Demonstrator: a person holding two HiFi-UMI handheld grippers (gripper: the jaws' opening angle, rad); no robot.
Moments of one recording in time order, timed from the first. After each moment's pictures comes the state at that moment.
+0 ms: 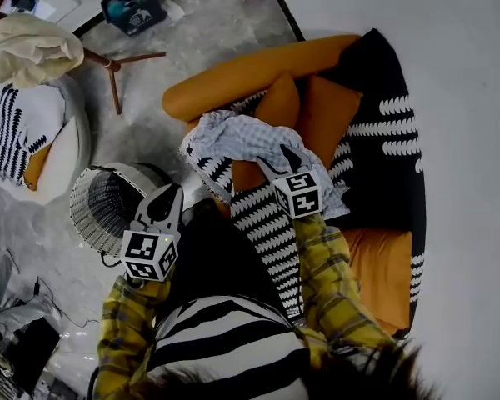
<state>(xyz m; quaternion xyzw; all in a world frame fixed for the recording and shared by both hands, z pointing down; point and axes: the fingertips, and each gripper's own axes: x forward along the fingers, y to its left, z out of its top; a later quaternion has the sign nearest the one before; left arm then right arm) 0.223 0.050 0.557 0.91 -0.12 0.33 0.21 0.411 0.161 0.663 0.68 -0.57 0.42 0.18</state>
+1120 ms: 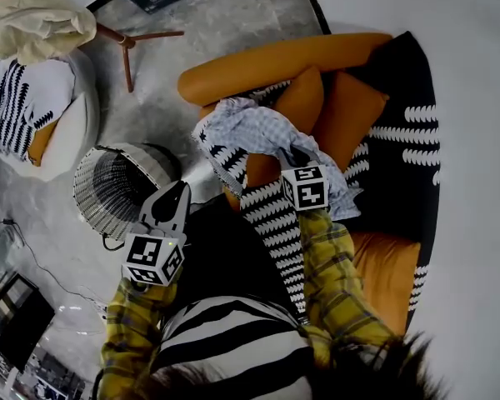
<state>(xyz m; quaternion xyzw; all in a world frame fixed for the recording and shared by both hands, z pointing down) 0.209 0.049 0.551 0.90 -0.16 0.32 0.24 0.406 0.167 0.706 0.66 -0.53 0.47 0.24</state>
